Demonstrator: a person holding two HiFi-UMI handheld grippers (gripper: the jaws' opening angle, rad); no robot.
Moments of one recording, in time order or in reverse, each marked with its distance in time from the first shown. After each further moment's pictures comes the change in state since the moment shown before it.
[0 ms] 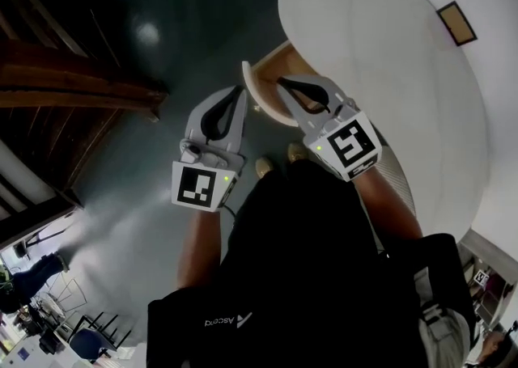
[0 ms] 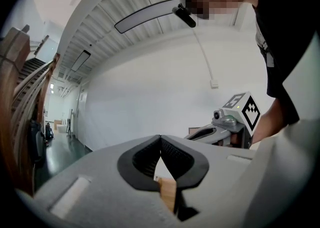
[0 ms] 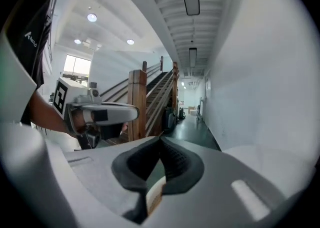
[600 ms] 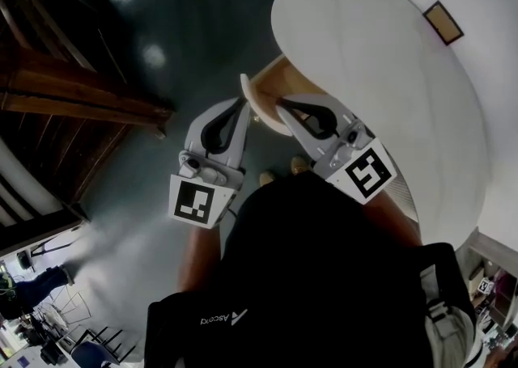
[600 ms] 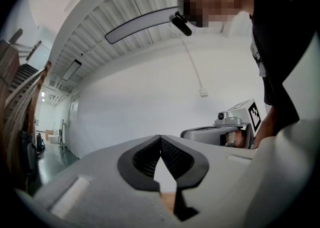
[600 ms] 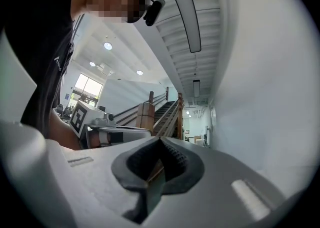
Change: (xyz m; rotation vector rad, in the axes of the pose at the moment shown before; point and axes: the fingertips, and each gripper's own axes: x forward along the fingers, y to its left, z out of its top) left arm -0.018 -0.047 0.062 0.046 -0.097 -0.086; right arm -0.078 0.034 0.080 0.015 -0.382 0.031
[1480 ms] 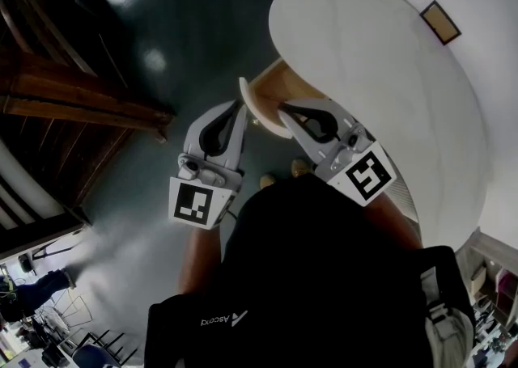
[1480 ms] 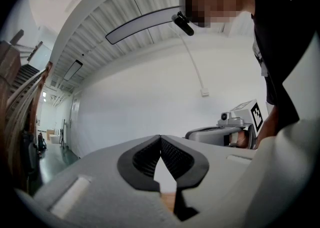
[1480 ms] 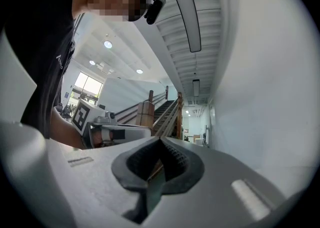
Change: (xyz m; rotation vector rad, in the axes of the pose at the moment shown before) left arm 0.001 -0.002 -0.001 0.000 -0.001 0.013; right arm -0.012 -0.001 -0.006 -0.008 0.022 -0.003
